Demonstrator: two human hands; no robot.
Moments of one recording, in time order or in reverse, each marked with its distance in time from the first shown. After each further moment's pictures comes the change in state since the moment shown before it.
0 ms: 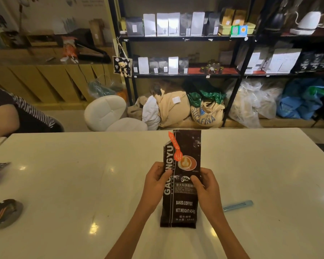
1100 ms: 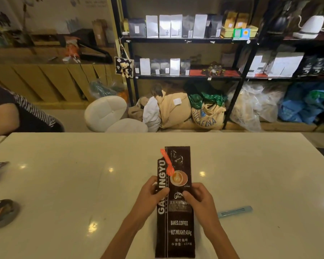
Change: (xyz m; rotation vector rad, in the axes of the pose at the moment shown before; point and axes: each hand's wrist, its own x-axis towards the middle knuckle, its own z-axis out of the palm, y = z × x) left_hand -0.020 -0.007 -0.020 0.076 -0.087 -0.276; right_hand -0.013 0.009 -0.003 0.051 -0.116 0.247
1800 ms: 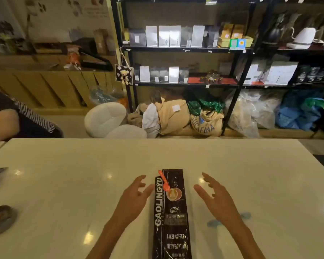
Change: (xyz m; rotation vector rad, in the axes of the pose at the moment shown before) left_hand -0.006 0.021 -0.034 0.651 0.182 0.022; right_hand 0.015 -0.035 -0.045 -0.683 0.038 -0.117
